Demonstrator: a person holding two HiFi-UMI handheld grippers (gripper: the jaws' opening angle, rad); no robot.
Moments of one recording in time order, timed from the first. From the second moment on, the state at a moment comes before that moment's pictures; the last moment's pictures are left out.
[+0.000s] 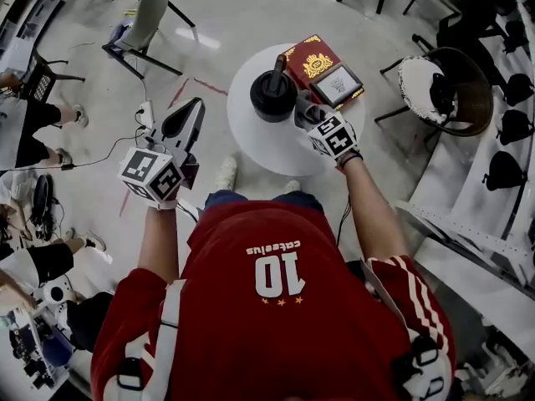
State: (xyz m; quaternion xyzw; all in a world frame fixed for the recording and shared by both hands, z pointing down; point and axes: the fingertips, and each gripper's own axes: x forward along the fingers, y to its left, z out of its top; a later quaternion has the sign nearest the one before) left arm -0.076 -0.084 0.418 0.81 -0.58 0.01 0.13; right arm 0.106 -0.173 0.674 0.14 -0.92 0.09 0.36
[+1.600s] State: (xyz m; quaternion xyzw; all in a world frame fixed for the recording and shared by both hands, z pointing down) left arm -0.151 -0.188 0.426 0.93 -0.32 0.00 0.15; right arm -0.008 -0.117 0.671 0.33 -0.85 0.26 0.31
